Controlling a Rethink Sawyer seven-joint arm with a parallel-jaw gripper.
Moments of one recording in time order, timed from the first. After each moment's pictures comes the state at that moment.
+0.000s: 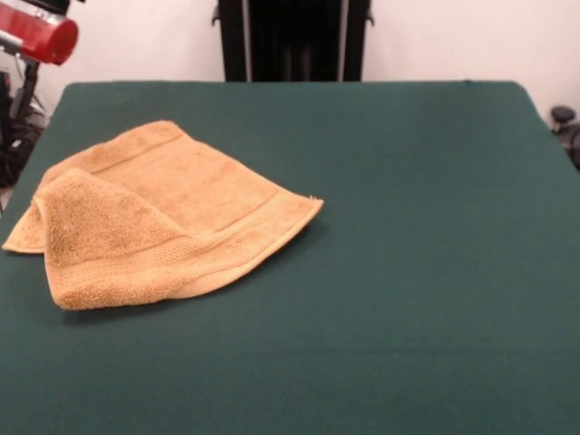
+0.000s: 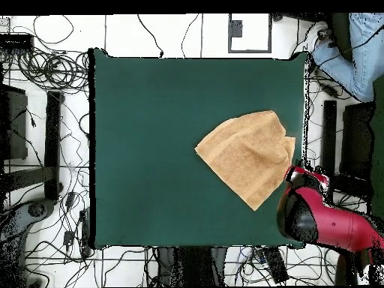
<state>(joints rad) -0.58 -0.66 -0.15 1.69 -0.62 -0.11 2.01</state>
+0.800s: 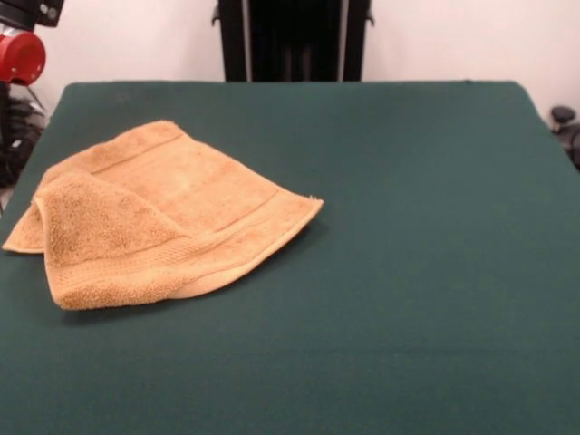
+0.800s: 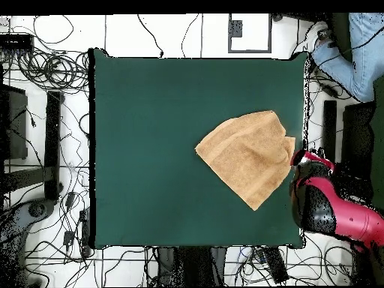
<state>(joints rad) -0.86 -0.66 0.20 1.71 -0.62 -0.16 2.01</state>
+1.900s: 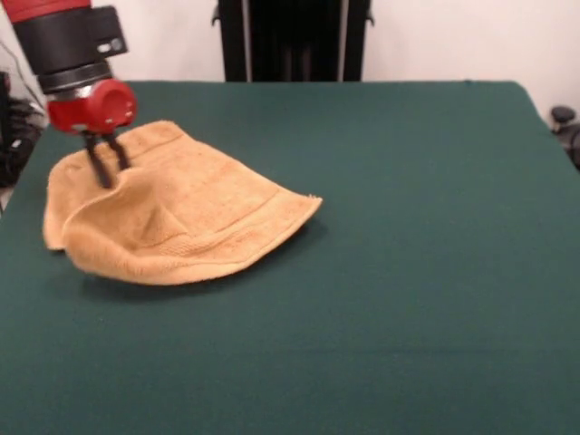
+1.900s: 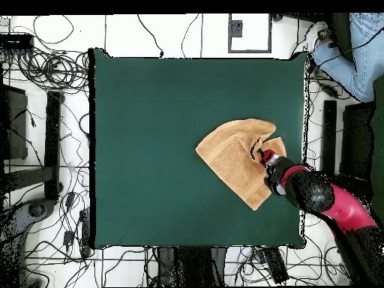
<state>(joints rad) -1.13 -0.45 0.63 1.76 -0.46 0.39 2.01</state>
